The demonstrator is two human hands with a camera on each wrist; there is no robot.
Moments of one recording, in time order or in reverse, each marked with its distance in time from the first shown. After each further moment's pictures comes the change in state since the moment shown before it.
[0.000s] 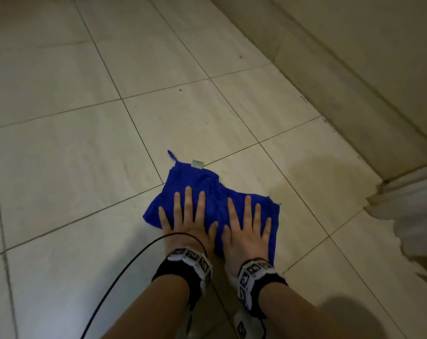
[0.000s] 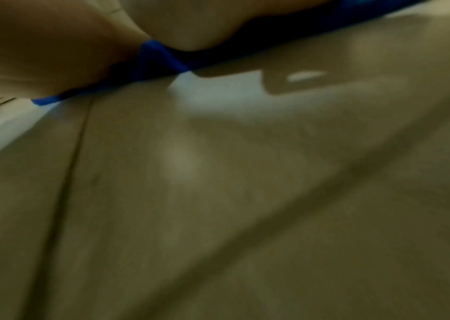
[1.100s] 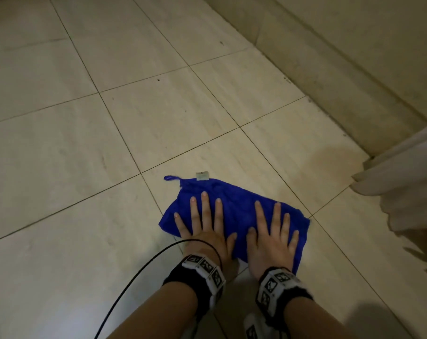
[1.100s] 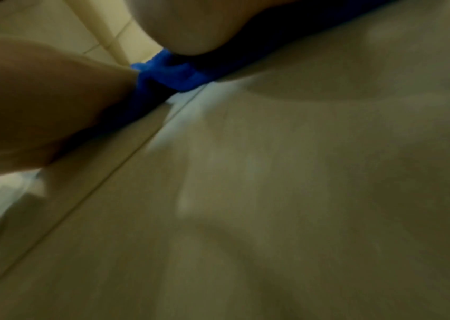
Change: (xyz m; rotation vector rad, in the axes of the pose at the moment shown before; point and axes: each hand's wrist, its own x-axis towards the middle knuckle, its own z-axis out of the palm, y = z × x) left_hand -0.027 0.073 0.036 0.026 -0.054 0.124; right_hand -0.035 0.087 -0.004 0.144 0.032 0.274
